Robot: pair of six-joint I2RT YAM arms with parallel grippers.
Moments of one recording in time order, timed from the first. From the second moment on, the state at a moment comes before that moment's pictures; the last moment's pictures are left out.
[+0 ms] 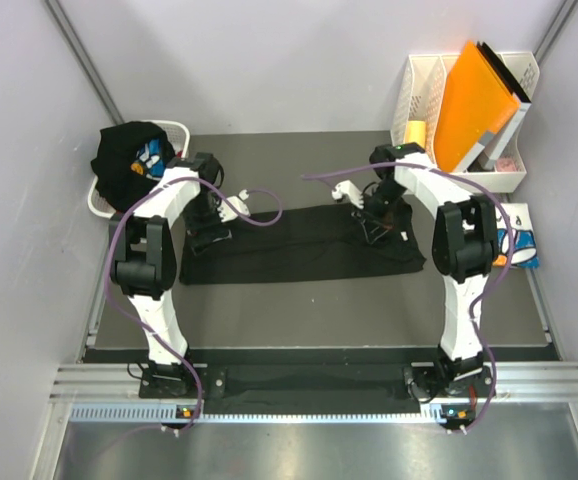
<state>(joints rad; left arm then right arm) -0.14 1.95 1.57 -1.17 -0.08 1.05 0.29 2.11 1.81 -1.33 -0.49 -1.11</state>
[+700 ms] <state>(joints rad) -0.14 1.95 1.56 -1.16 -0.09 1.10 0.45 1.95 1.53 -1.27 -0.47 -1.04</state>
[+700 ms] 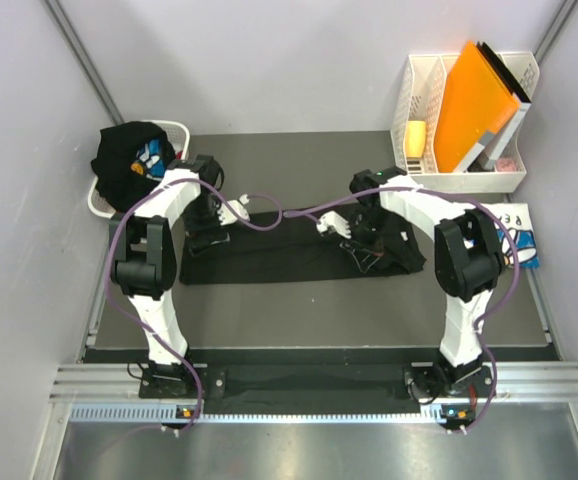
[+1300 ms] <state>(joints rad) -0.14 1.95 1.55 -1.15 -0.09 1.15 0.53 1.95 1.52 -1.25 -0.46 -1.00</state>
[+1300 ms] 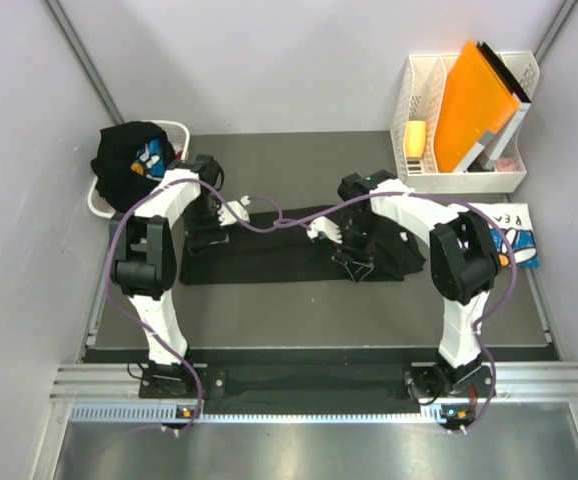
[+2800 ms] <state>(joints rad) -0.03 2.17 1.85 -0.94 0.07 0.89 0.12 2.18 1.94 -0.95 -0.26 -0.70</state>
